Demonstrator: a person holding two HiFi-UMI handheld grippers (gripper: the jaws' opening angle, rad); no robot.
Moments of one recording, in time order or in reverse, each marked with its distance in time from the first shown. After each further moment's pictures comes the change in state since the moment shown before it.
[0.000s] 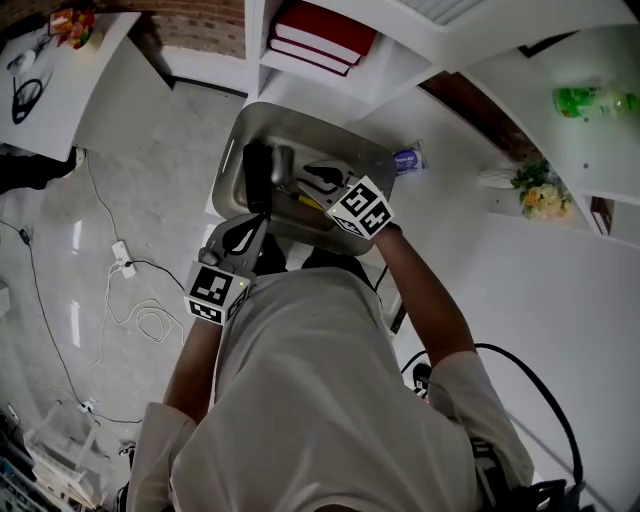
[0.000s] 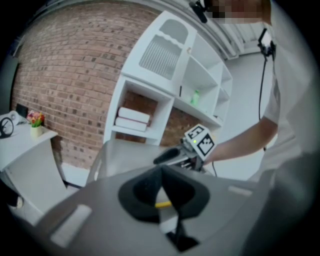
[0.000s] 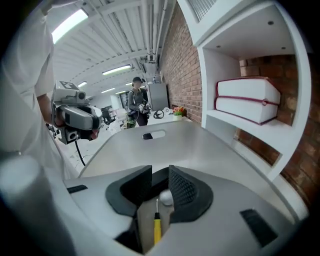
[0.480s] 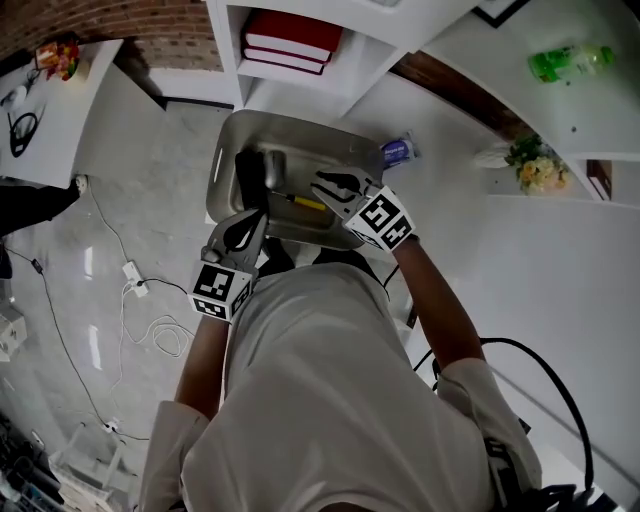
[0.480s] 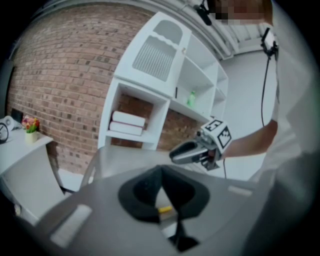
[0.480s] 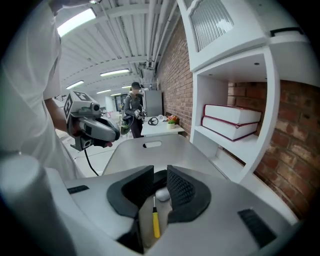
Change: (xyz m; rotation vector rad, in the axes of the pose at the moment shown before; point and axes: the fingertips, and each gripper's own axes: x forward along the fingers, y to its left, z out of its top) left arm 0.013 -0.008 0.013 0.037 -0.025 -0.021; right arm -0.073 0.007 0.016 -0.025 -0.065 -0.101
